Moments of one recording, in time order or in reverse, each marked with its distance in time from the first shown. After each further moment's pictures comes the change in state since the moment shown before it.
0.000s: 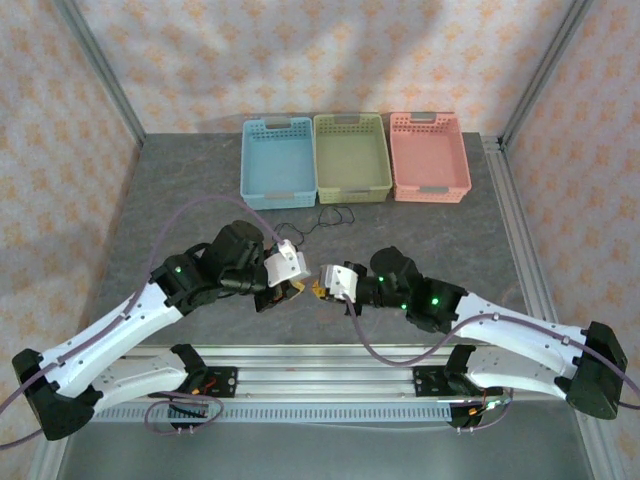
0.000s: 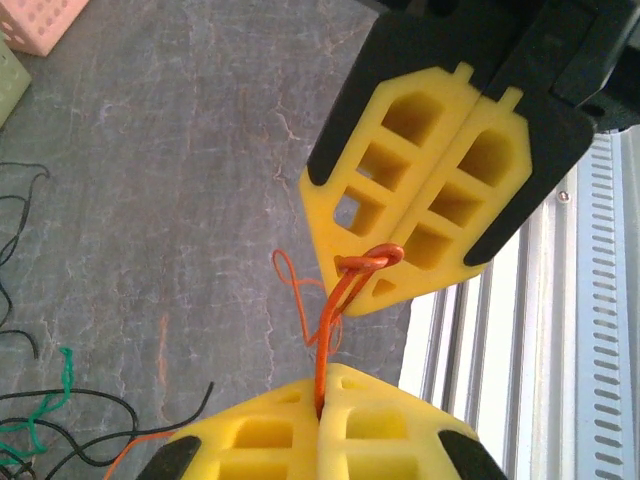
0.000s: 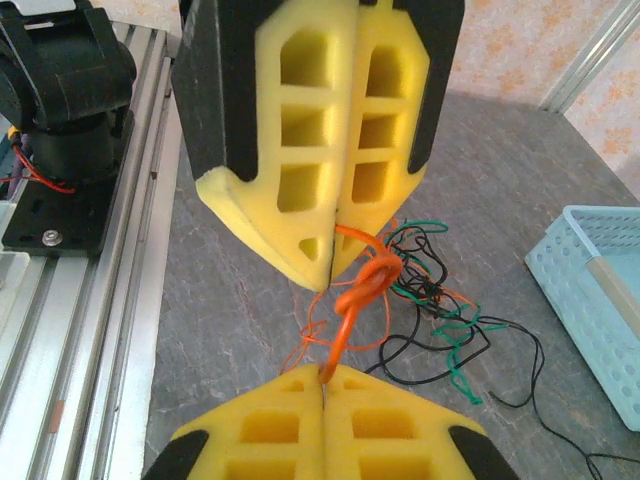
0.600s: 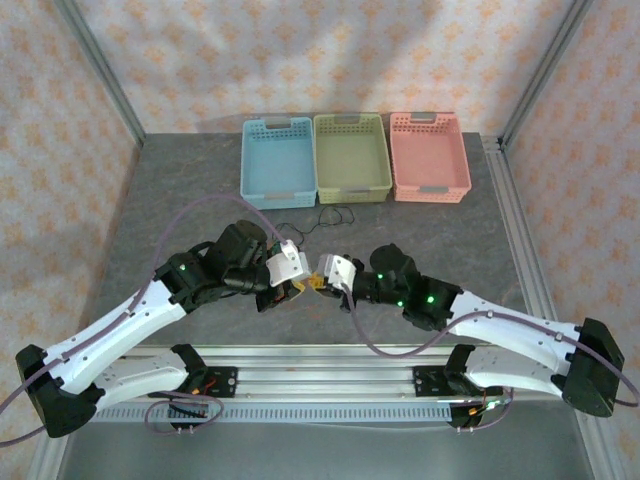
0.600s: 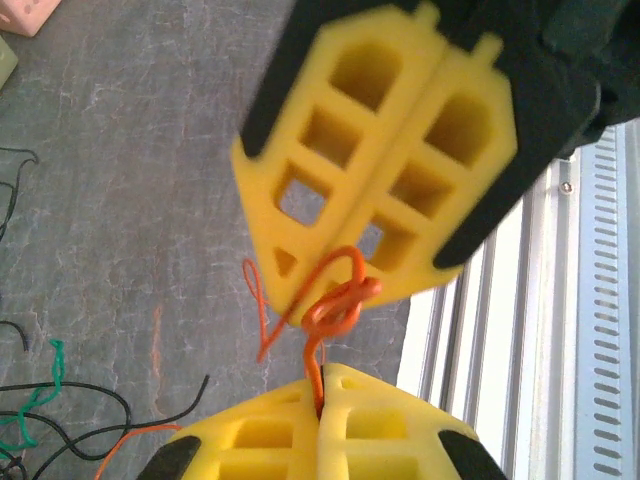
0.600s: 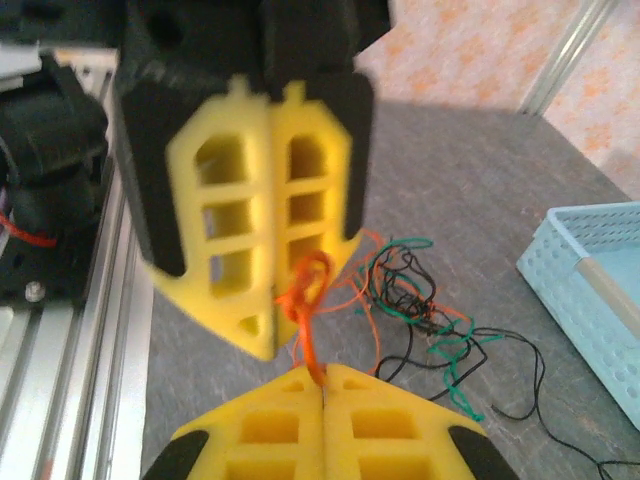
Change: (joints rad) left arm 0.002 0.020 0.000 -0.005 0.000 0.000; right arm -0.018 0.029 -0.014 0.134 0.010 0.125
